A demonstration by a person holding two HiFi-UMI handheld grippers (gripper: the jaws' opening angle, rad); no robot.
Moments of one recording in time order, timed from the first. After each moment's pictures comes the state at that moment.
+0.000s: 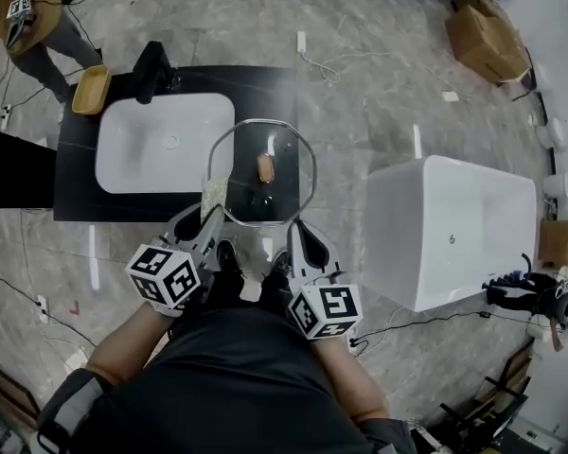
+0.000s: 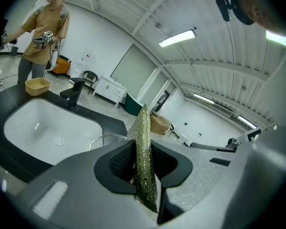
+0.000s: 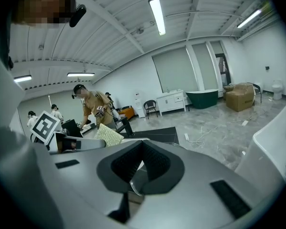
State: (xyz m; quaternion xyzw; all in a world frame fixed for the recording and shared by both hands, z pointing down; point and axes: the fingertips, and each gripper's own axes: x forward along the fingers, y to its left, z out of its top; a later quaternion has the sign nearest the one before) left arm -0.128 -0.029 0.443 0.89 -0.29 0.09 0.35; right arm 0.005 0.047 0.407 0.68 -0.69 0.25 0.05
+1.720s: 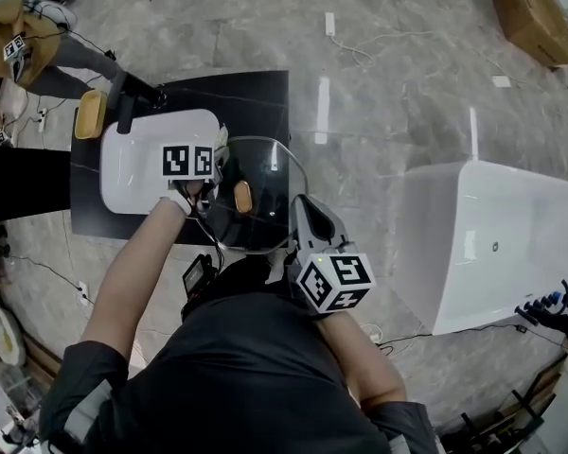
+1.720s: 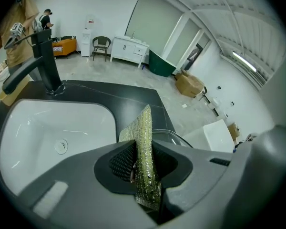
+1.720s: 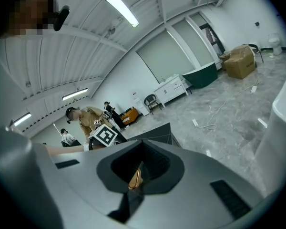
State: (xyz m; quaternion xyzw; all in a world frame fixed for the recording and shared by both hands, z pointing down) left arm -0.007 -0.213 0.618 0.77 -0.34 0.39 0.38; right arm 0.141 -0.049 0.468 0.62 -0.69 0.36 -0.05
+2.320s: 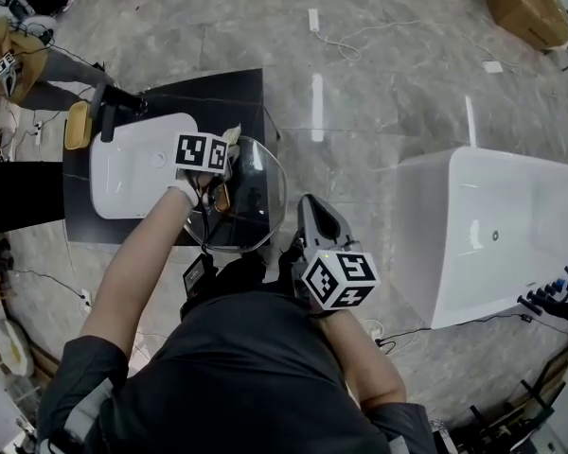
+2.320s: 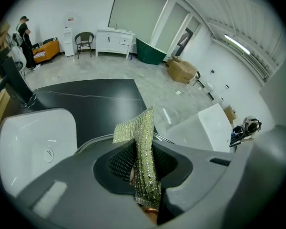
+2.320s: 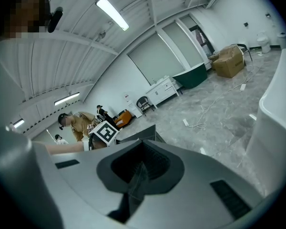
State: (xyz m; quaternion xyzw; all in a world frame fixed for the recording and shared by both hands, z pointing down) left arm 0.074 -0.188 0.632 0.77 -0.28 0.45 0.35; right arm 0.203 -0.016 0.486 0.65 -0.66 0.38 -0.06
